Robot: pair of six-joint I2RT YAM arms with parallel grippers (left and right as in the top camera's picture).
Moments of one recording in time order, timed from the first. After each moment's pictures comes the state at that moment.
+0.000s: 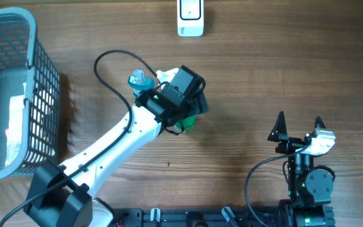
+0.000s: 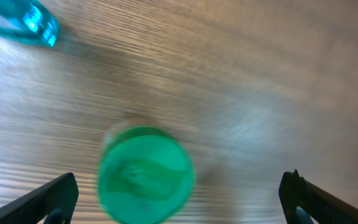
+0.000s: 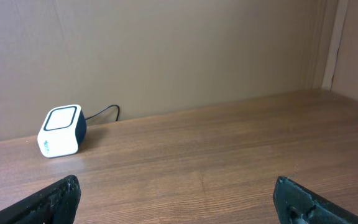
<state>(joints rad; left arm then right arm) -0.69 1.59 1.20 -0.71 -0.08 -0.97 0.05 0.01 0.01 0.02 0.17 0.13</state>
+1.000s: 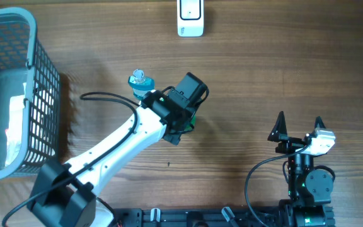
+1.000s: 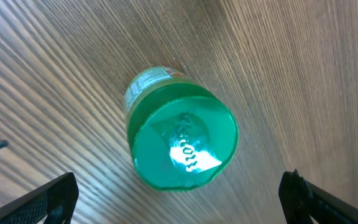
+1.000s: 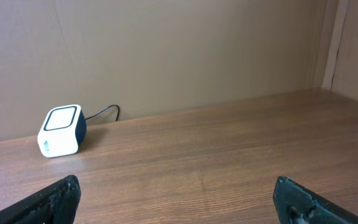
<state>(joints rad) -0.72 1.62 1.20 -0.84 -0.08 -1.73 0.05 0.01 0.01 0.02 0.17 0.13</state>
